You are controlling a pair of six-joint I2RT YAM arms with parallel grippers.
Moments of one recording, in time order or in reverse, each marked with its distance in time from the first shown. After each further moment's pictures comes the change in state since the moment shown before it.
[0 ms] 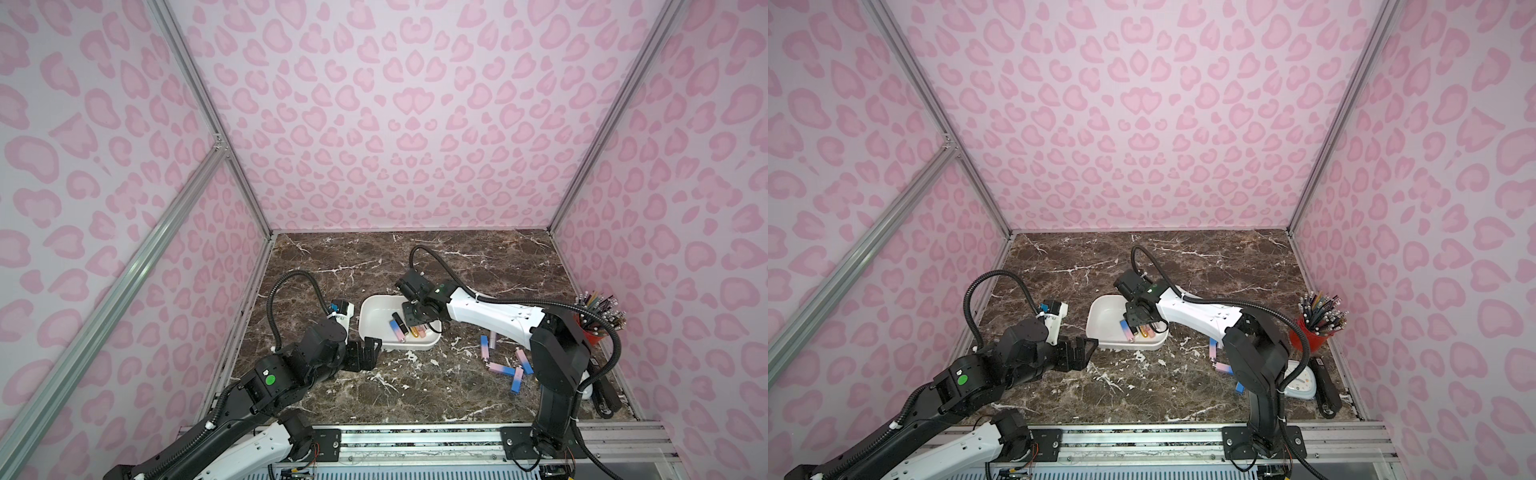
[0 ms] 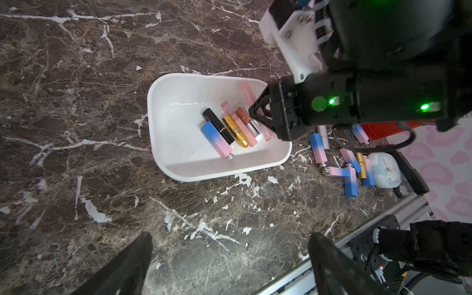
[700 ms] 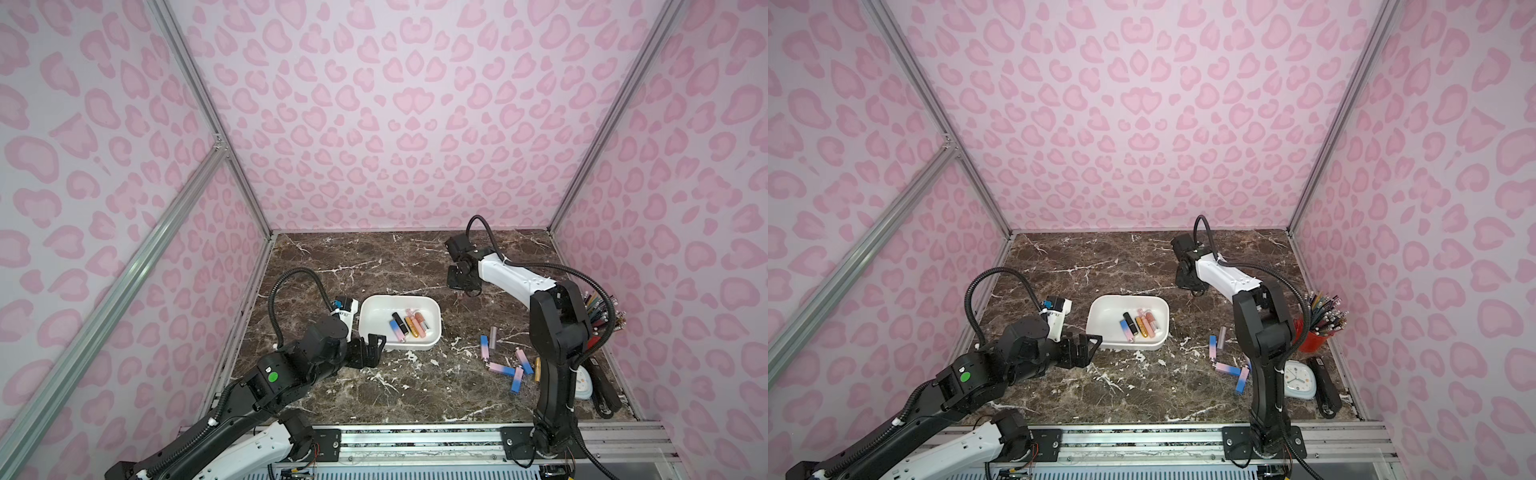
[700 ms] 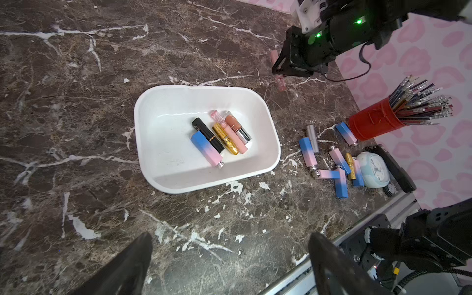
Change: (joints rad) left arm 0.000 0.036 0.022 0.048 0.021 0.035; right arm -0.398 0.073 0.146 -0.056 0.016 -0.003
